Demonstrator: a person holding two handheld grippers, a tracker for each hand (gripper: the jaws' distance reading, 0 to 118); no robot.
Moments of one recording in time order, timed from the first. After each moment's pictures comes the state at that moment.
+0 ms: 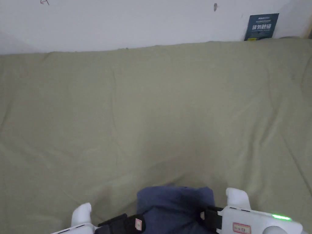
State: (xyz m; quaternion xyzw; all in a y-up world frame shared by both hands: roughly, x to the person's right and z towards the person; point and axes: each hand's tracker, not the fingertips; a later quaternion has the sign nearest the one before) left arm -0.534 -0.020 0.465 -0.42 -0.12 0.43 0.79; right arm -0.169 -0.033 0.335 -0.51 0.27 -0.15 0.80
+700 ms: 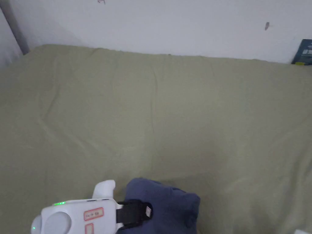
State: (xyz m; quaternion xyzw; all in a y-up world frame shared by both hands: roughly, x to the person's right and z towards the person) left arm -0.605 0.026 0.466 -0.41 -0.08 0.37 0.83; right arm -0.156 0.028 0.391 -0.46 0.29 -0.13 0.83
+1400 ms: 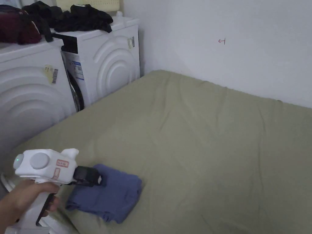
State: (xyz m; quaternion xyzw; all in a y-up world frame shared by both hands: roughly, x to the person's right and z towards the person) left arm -0.978 0.035 0.641 -0.42 0.17 0.29 0.84; right arm -0.192 0.067 0.444 -0.44 0.30 -0.10 0.84
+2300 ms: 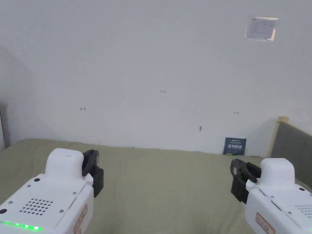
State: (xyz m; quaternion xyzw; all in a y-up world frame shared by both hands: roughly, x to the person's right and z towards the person) left arm -0.413 0.301 0.634 0.03 0.10 0.00 0.99; right arm -0.089 0.307 0.505 0.00 0.22 0.00 0.98
